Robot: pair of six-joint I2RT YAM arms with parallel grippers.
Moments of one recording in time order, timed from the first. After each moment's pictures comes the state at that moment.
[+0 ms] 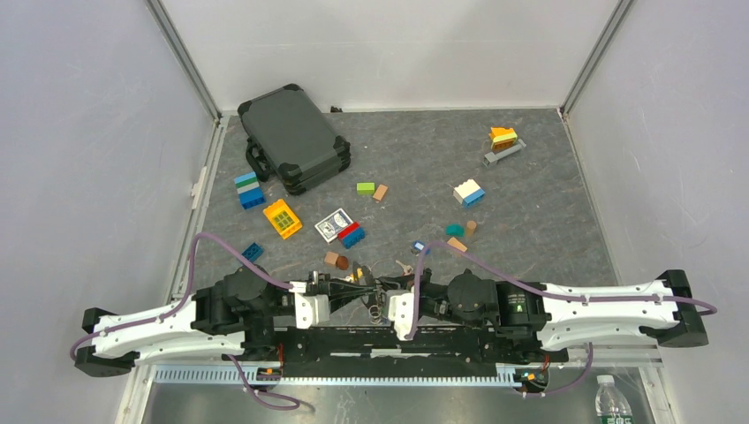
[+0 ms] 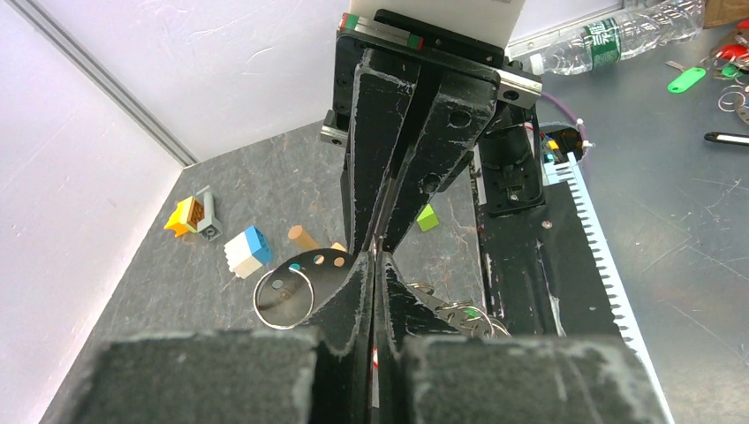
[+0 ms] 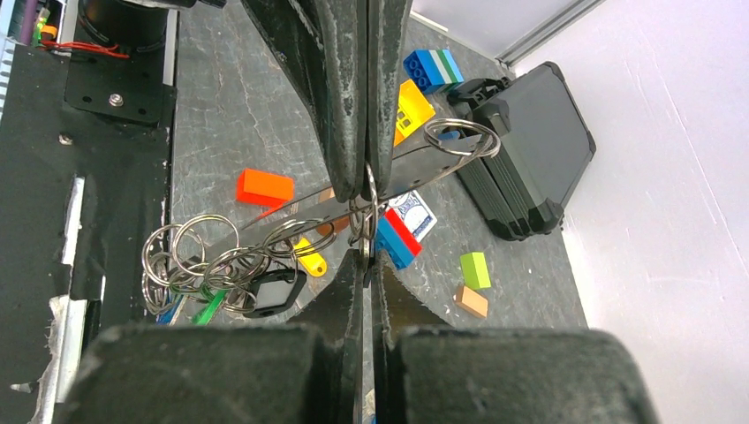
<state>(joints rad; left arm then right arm) -1.37 0.47 0.59 -0.07 0.14 0.41 1.52 0.89 0.71 -0.03 0.28 -0.59</state>
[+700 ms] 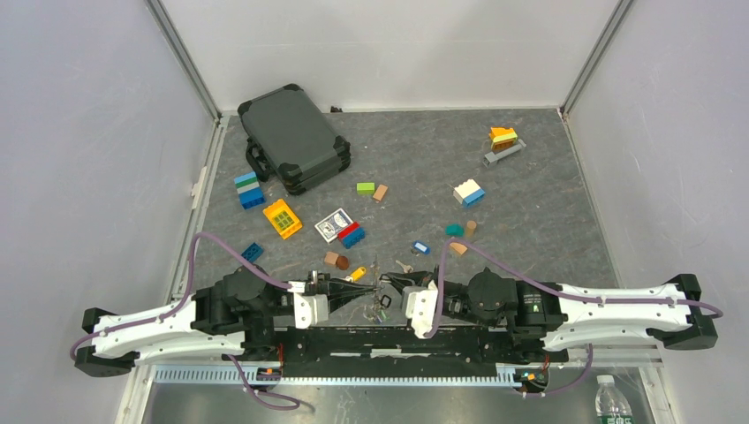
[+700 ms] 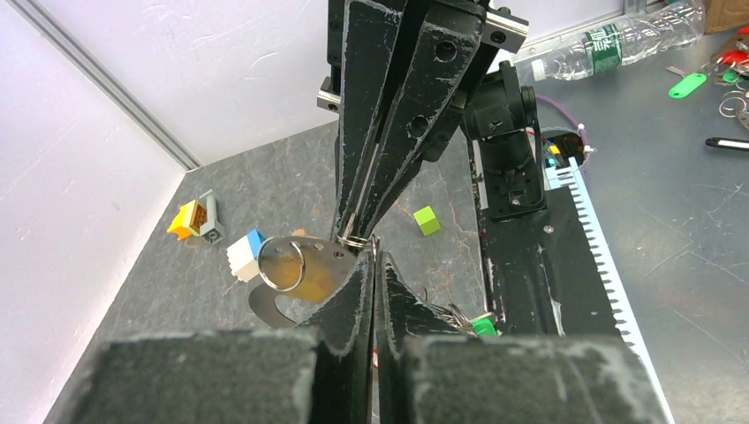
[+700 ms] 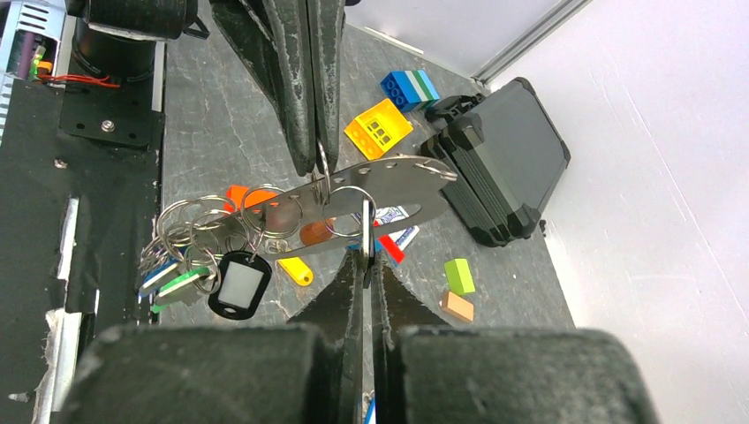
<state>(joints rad) -1.37 0.47 0.59 -0.06 0.14 0.41 1.52 0.80 0.70 -0.03 0.28 -0.59</state>
